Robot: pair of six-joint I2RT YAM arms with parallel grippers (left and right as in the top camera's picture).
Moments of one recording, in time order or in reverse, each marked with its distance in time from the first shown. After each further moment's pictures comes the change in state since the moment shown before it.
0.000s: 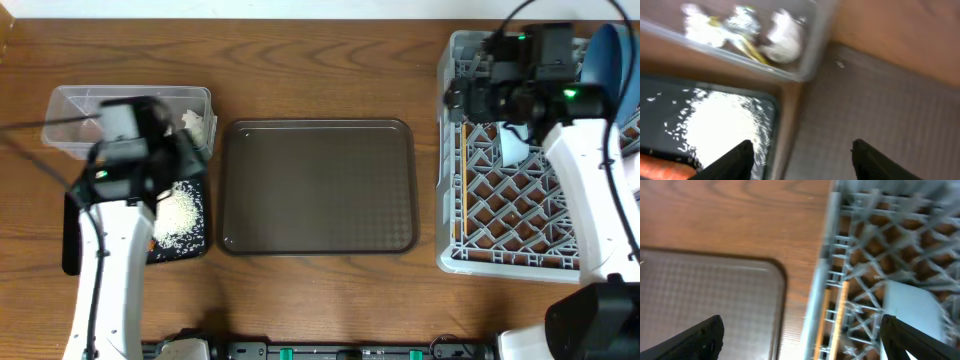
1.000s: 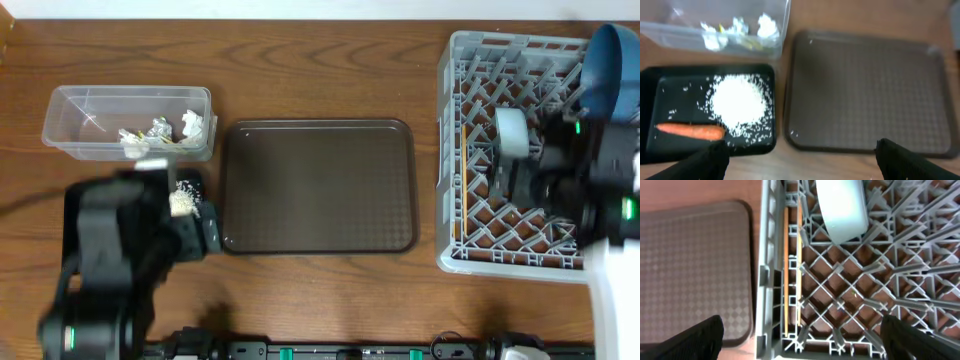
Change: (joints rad) left arm -0.077 -0.578 -0.054 -0.302 0.013 0.136; right arm -0.108 -0.578 -0.424 -0.169 0.066 0.021
